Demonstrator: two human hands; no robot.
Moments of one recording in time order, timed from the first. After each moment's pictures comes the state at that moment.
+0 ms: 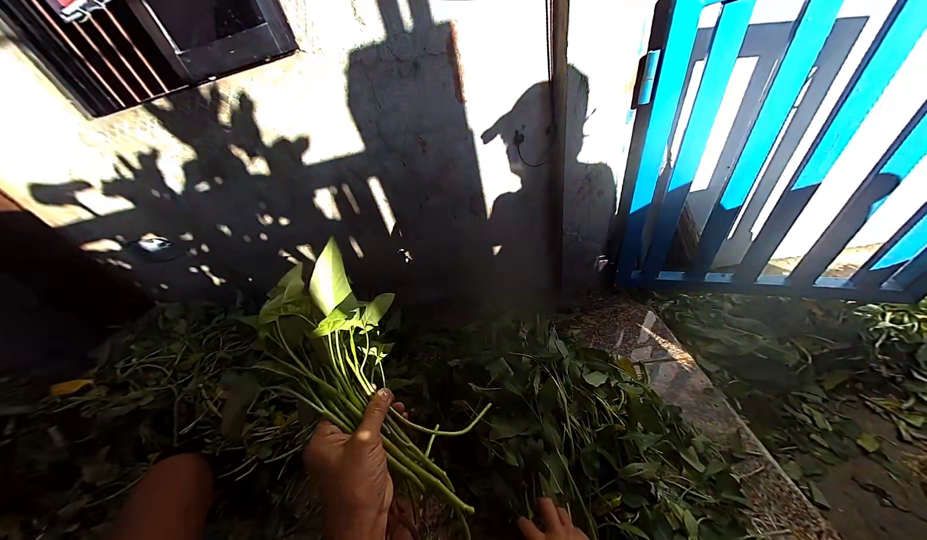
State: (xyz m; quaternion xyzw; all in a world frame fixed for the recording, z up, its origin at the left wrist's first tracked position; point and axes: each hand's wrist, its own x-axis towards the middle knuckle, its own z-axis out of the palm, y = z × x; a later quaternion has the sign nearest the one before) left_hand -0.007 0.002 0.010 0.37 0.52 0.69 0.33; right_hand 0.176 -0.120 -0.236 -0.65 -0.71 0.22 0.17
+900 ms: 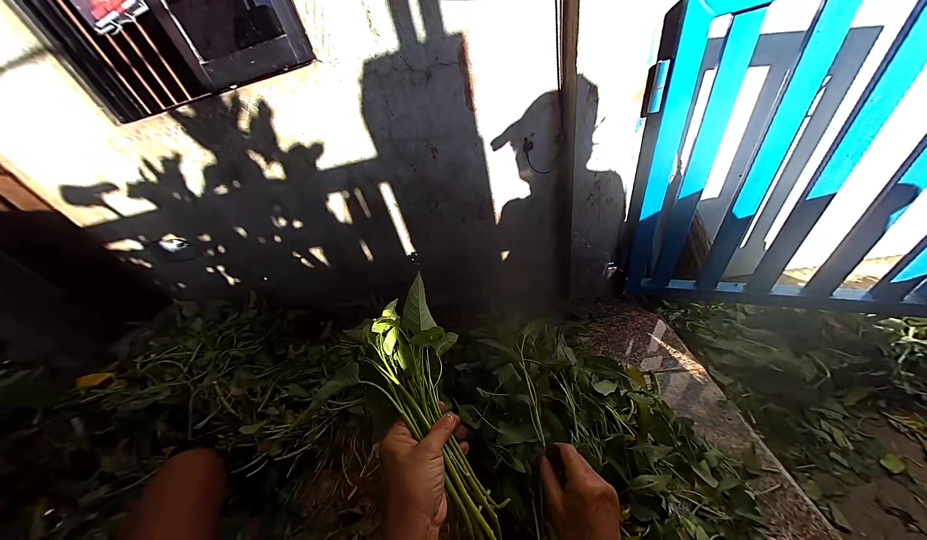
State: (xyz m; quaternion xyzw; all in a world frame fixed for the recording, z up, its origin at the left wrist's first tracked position) left_hand 0.023 -0.012 -0.009 0.32 0.56 0.58 0.50; right_hand 0.181 -0.071 -0.156 -0.71 -0.53 0.04 0.47
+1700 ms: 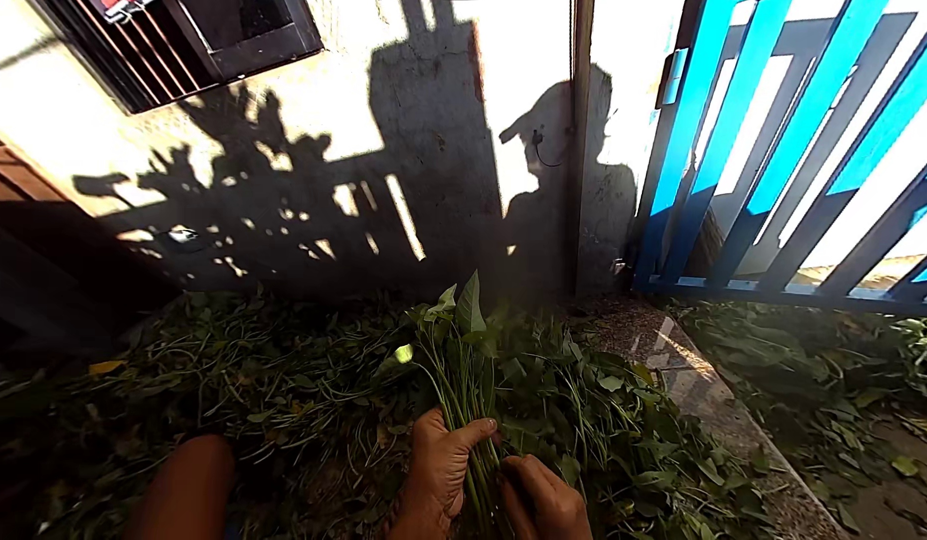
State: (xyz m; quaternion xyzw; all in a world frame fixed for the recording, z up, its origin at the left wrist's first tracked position) left_hand 0.027 -0.012 -0.018 0.39 0.52 0.48 0.58; right_hand 0.146 -0.087 -0.111 -0.53 -0.63 0.14 0.54
